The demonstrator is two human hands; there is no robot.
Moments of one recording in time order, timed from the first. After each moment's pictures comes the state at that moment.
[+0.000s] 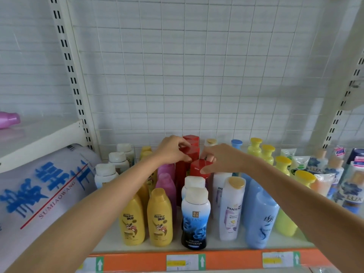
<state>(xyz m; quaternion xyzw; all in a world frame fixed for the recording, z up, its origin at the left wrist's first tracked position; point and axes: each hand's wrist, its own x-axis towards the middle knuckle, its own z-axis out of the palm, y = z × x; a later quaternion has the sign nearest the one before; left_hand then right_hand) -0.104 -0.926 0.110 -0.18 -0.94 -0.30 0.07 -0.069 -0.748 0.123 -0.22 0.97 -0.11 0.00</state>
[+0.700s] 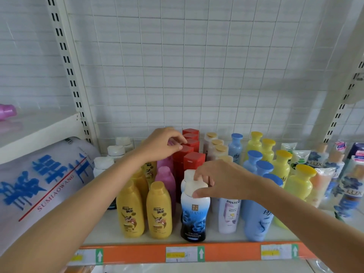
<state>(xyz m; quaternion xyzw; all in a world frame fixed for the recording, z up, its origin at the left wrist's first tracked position) -0.080 -0.952 0.117 -0.27 -0.91 -0.29 0.12 -0.009 -0.757 0.103 -0.31 0.95 -0.07 -0.03</state>
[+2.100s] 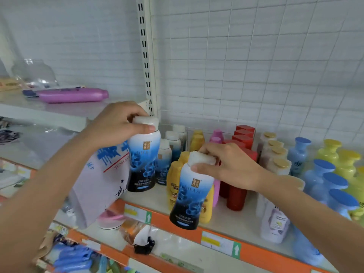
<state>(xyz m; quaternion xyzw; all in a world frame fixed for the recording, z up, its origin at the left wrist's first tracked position) 0.066 -1.071 0.171 0.01 -0.94 -0.25 0.24 -0.004 -0.828 0.114 -0.46 0.83 -0.29 -0.07</state>
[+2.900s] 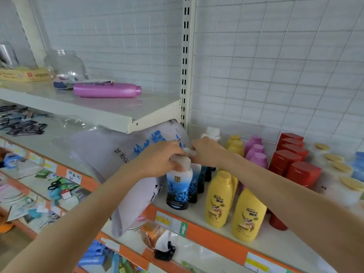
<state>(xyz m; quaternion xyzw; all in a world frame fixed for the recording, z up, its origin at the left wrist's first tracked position) 0.032 -1.137 0.090 -0.05 -0.99 -0.14 0.09 -0.069 -1.007 0.091 -0.41 0.91 -0.08 0.01</state>
